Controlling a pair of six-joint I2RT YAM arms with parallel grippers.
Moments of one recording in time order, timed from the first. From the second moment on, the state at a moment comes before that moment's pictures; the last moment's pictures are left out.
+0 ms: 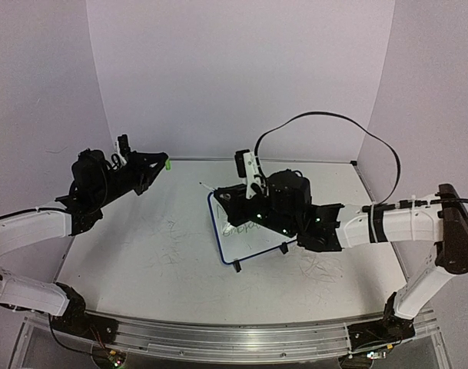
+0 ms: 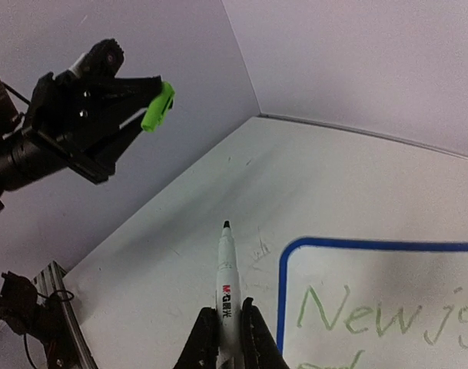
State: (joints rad) left arm -0.52 1.16 0.72 0.44 0.24 -1.08; right arm 1.08 1.59 1.03 0.37 0.19 0.37
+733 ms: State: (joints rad) left arm -0.56 1.18 0.66 0.76 0.17 -1.33; right arm 1.19 1.81 1.33 0.49 0.36 0.30
